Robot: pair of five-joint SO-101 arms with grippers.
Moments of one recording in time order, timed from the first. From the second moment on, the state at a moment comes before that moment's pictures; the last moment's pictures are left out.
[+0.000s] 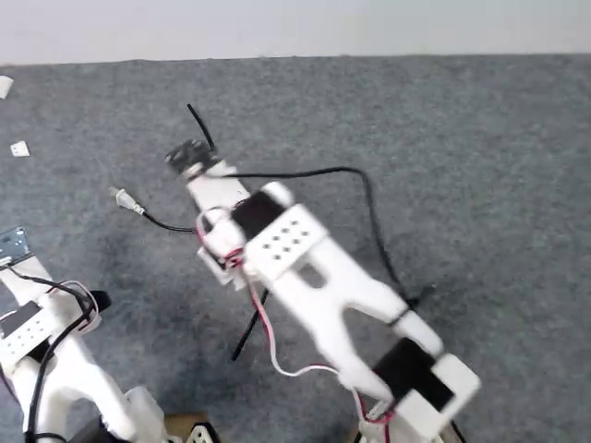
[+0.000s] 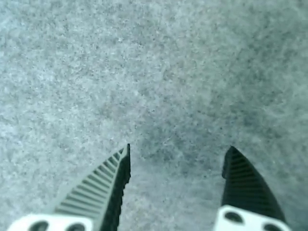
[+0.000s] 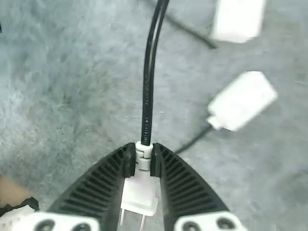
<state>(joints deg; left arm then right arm) -46.9 -26.8 63.2 47.0 -7.9 -45.8 1.6 -3.8 81.1 -4.1</state>
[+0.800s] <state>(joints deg) -9.9 3.6 39.2 60.6 -21.7 -40.1 -28.1 27.3 70.4 -1.1</state>
